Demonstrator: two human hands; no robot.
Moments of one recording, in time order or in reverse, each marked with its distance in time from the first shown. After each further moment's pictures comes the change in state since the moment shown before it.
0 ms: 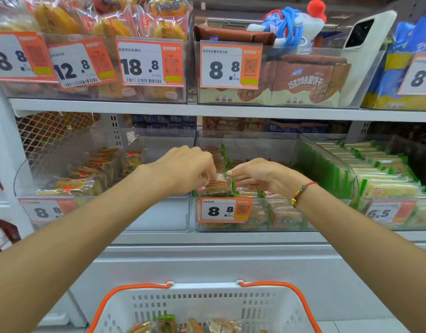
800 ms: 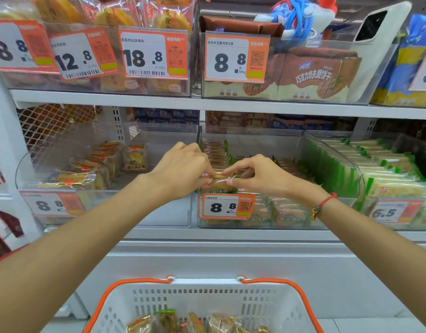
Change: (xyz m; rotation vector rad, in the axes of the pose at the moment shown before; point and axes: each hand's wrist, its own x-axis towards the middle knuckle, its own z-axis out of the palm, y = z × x) left_hand 0.003 -0.013 0.032 0.117 0.099 0.074; right_hand -0.019 0.013 0.001 -0.511 -0.006 -0.538
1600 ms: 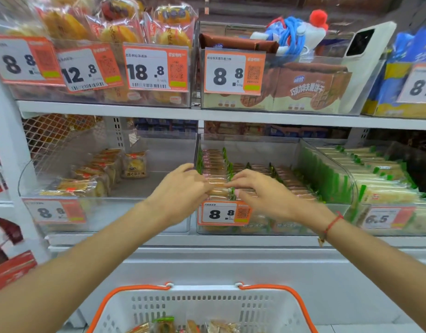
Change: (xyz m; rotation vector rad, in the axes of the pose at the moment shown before) left_hand -0.014 0.007 0.025 0.105 0.087 0.076; right_hand -0.020 0.003 0.006 -0.346 0.035 -0.072
